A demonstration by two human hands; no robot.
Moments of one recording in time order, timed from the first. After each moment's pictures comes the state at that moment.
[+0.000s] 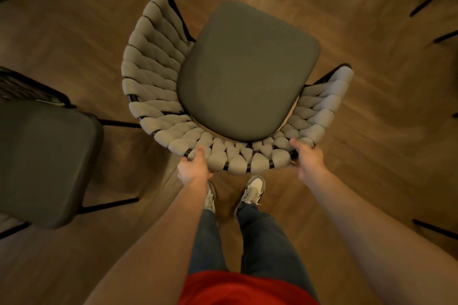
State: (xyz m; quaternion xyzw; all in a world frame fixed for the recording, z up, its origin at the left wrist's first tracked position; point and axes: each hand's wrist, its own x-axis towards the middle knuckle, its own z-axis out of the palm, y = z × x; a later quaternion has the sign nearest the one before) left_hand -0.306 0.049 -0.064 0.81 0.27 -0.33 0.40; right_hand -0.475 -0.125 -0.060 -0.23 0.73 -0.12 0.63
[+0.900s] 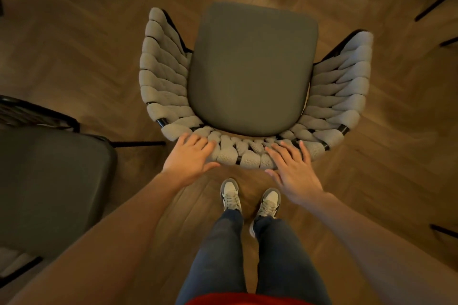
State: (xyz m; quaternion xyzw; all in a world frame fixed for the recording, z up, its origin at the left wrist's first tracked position) left_hand -0.127 0.058 -0.072 0.72 -0.68 -0.12 -0.10; right_hand -0.399 -0.086 -0.078 -0.94 0.27 0.12 0.16
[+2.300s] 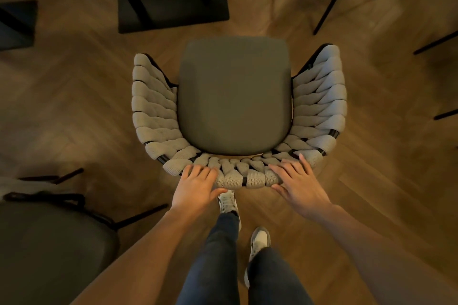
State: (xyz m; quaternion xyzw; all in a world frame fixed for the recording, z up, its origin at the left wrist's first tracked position) left_hand 0.076 -0.116 -0.081 0.82 -0.56 -0.11 -0.01; right_hand -0.141 -0.332 -0.077 -0.97 0.17 0.11 0.13
